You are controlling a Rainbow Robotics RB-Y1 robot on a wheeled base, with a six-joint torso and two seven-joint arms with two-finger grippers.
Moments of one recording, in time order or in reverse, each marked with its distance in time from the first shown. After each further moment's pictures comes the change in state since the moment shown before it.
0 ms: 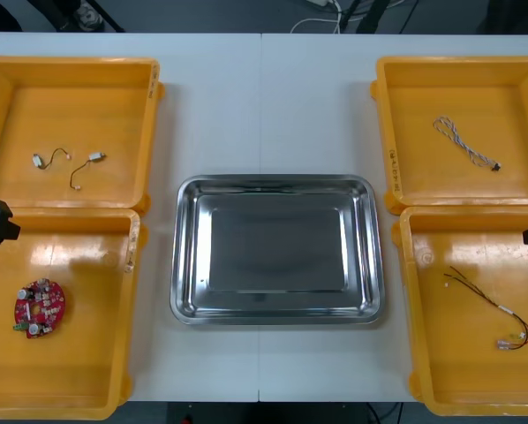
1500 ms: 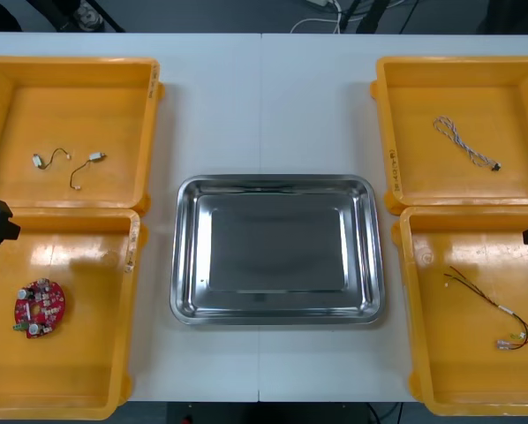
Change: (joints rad) right arm 0.000 0.000 0.000 0.000 0.000 0.000 0.000; left arm 0.000 0.000 0.000 0.000 0.000 0.000 0.000
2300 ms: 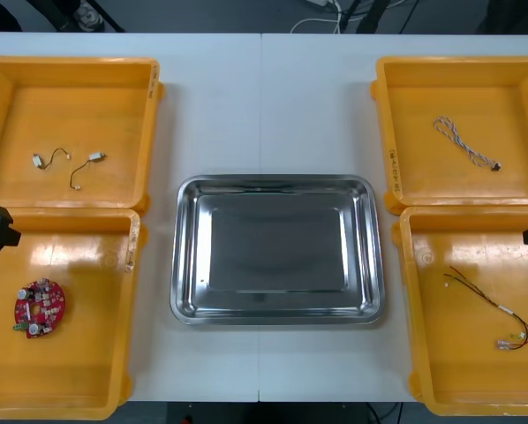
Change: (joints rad) right arm 0.000 0.000 0.000 0.000 0.000 0.000 0.000; left arm 0.019 0.000 0.000 0.000 0.014 0.000 0.000
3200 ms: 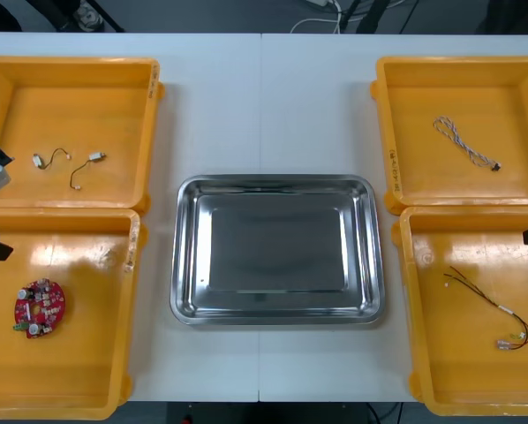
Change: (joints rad) right arm 0.000 0.000 0.000 0.001 0.000 0.000 0.000; left arm 0.067 0.058 0.029 0.000 0.119 -0.060 -0.414
